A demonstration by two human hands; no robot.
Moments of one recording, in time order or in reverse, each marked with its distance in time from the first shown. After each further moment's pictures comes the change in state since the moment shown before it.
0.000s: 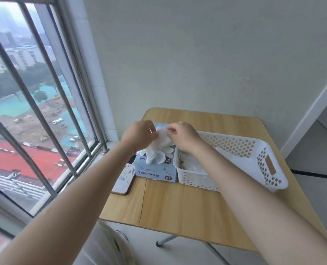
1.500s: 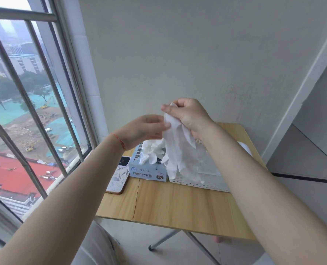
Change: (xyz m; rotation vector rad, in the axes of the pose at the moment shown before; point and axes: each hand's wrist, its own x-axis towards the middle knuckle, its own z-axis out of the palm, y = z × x) left_hand -0.047 0.055 -0.055 -0.918 -0.495 0.271; right_hand -0.051 -0.048 -0.096 0.872 0.151 0.039
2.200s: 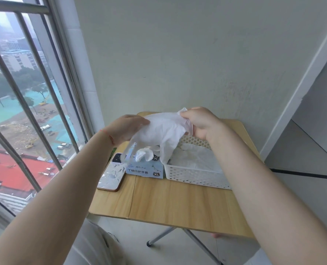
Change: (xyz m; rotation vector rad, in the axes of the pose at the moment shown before) left_hand 0.009 -0.020 -0.023 -0.016 0.401 -0.286; right_hand 0.007 0.024 -0.030 0.140 0.041 0.337
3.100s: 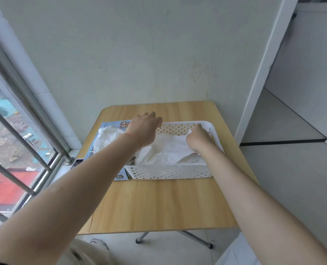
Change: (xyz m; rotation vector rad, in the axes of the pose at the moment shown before) left_hand 0.078 -0.016 0.159 1.448 0.006 0.608; right_hand 0.011 0.102 -0.113 -0.699 0.334 0.241
